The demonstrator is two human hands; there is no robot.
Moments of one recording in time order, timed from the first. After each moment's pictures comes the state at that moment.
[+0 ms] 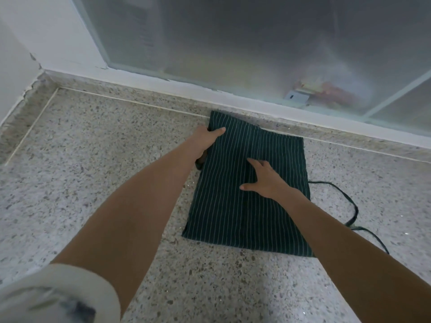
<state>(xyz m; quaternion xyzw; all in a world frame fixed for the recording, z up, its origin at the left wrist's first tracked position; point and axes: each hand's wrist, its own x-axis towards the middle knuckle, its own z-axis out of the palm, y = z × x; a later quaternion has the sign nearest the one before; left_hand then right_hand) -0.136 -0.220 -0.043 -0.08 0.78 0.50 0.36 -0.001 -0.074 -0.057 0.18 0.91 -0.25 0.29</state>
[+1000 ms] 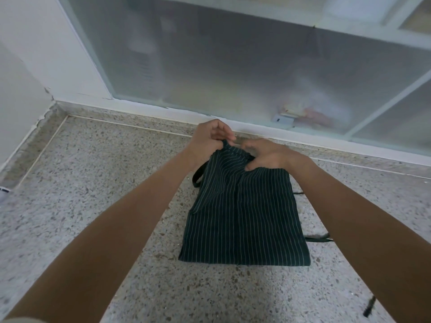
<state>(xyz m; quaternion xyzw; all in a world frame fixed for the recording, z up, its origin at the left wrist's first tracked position) -0.123 -0.223 0.031 0.17 0.72 0.63 0.24 -0.072 -0.043 0.034 0.04 0.91 -0.28 0.30</state>
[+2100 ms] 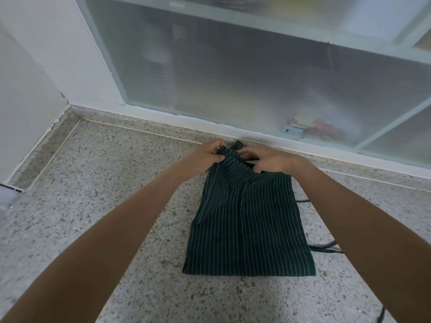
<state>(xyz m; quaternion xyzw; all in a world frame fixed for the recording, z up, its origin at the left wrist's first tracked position) -0.123 -0.251 0.042 0.17 0.77 0.51 0.35 -0.087 -0.059 0.048 0.05 0.87 -0.33 0.35</state>
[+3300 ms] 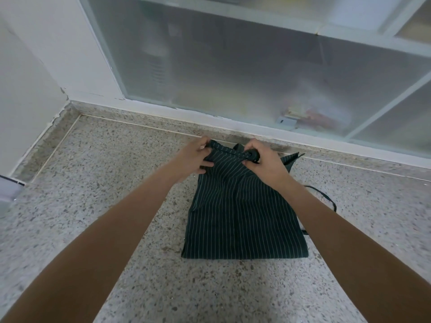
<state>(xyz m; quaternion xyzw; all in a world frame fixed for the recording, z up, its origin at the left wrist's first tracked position) -0.095 -0.271 0.044 0.03 0.74 0.57 0.37 -0.026 -0.077 0.022 0.05 0.93 -0.36 0.00</state>
